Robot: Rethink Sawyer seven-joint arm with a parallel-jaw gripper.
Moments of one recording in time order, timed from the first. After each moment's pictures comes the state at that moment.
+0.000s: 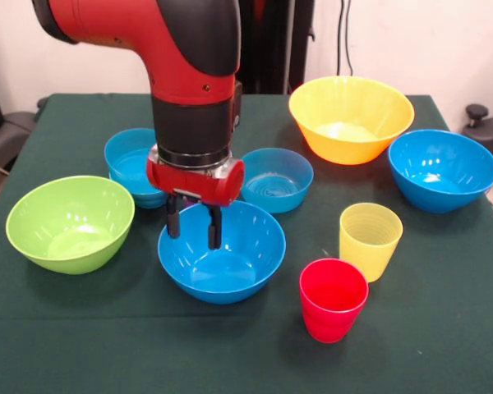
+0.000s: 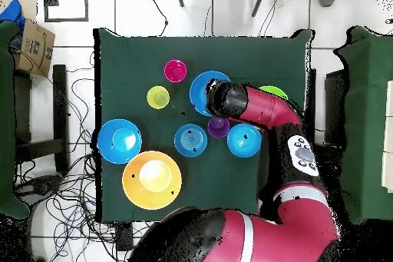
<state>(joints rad) -0.39 -0.44 0.07 1.42 -0.05 0.43 1.87</state>
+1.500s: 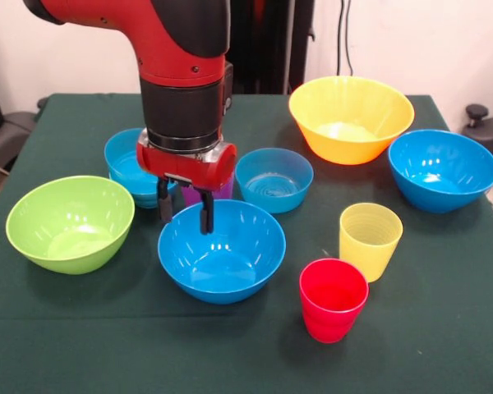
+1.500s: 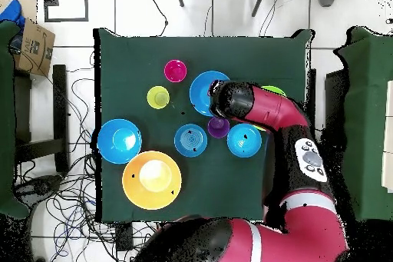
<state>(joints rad) -0.41 -0.47 0.07 1.43 -0.07 0.48 1.87</state>
